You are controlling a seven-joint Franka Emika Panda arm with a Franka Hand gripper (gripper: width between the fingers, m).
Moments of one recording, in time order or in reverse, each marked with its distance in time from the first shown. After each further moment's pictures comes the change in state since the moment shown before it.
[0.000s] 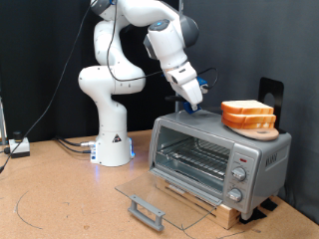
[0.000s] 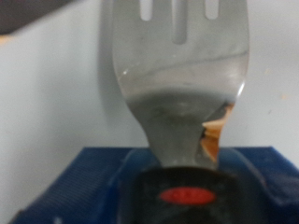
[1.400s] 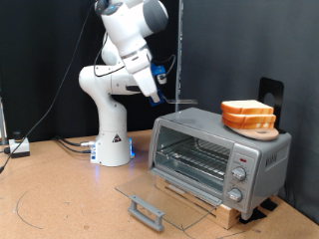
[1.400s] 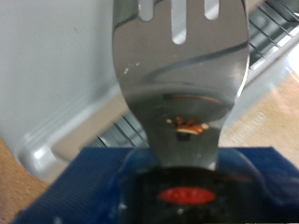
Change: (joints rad) arm -0.269 -0.015 -0.293 0.025 -0.276 -0.114 -0.077
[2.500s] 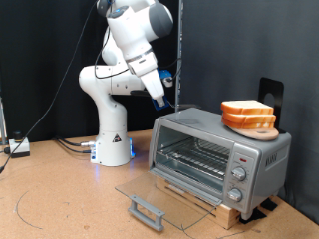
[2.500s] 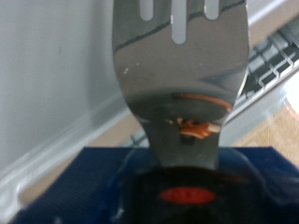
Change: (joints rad) arm 0.026 0.019 0.139 -0.005 0.104 0.074 -0.045
